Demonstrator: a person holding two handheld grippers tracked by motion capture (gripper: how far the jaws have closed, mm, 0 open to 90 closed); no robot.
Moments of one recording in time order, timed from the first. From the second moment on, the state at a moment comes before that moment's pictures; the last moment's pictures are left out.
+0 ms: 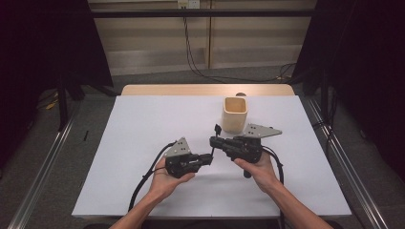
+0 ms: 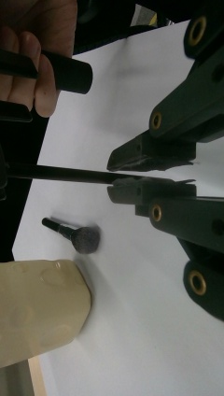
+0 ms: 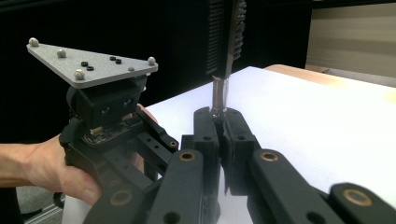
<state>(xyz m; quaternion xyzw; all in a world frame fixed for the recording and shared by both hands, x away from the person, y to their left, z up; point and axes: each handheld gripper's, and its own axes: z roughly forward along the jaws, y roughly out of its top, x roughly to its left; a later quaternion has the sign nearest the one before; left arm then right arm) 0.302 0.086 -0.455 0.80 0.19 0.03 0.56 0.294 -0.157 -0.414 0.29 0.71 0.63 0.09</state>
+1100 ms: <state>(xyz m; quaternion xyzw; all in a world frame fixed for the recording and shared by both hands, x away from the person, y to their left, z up) 0.301 0.104 -0.445 0.80 0.26 0.07 0.54 0.292 -0.175 -0.412 0.30 0.72 0.62 0.11</state>
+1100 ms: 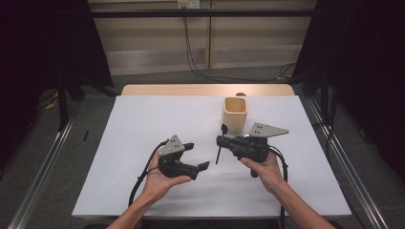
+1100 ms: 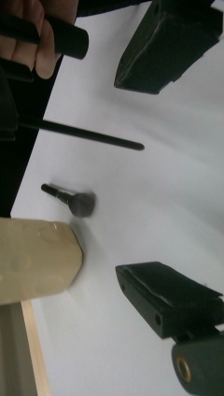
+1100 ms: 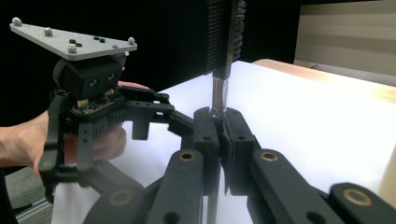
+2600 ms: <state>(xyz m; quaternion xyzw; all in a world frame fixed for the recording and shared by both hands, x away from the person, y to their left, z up) 0.271 0.223 -0.439 0.72 0.35 0.20 0.56 0.296 -0.224 -0.400 0.34 0.70 0.61 0.16</state>
